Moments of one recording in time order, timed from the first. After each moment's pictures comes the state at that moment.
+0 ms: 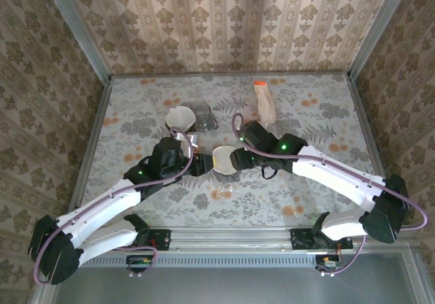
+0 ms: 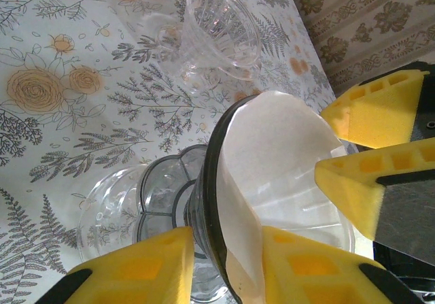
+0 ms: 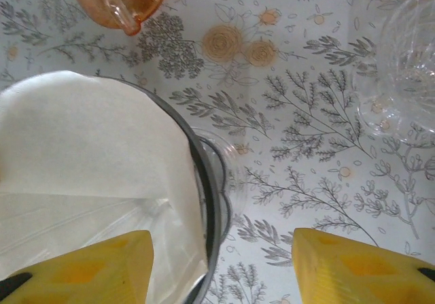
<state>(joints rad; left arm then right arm) -0.77 0.96 0.61 -0.16 0.32 -0.68 0.83 1.35 1.16 -0.80 0.13 0.45</state>
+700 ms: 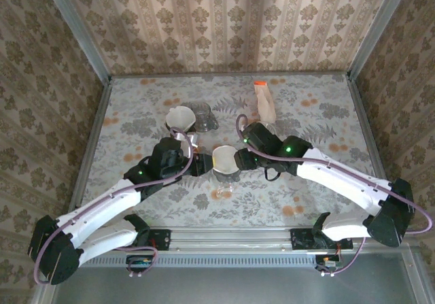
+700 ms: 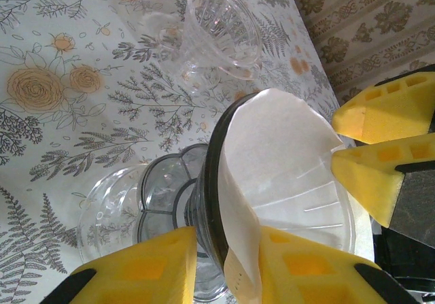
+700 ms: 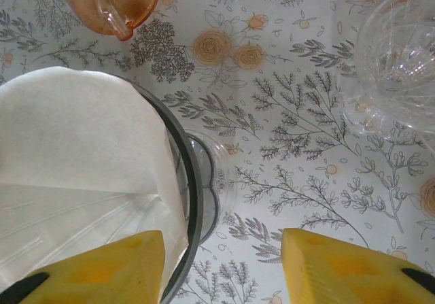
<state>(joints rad) -0.77 0.96 0.60 -0.16 0.32 -0.68 0.84 1.30 1.13 -0.80 0.15 0.46</state>
